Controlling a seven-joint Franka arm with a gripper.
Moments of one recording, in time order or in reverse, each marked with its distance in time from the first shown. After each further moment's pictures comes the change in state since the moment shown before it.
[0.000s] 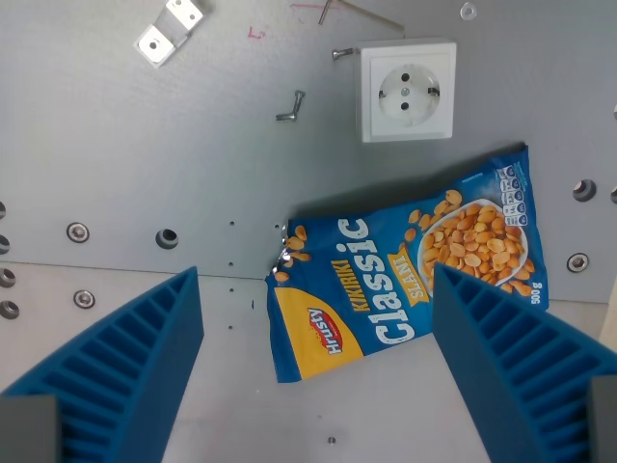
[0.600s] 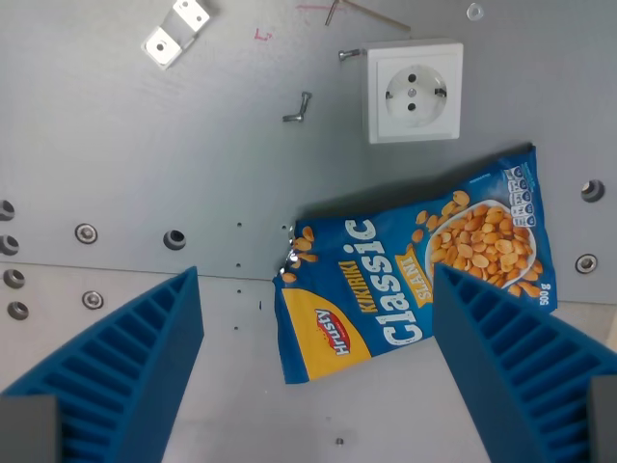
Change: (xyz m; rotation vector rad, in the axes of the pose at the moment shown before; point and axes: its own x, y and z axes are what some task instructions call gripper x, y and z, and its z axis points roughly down) arm 0.001 -0.003 0.000 0.015 0.003 0.006
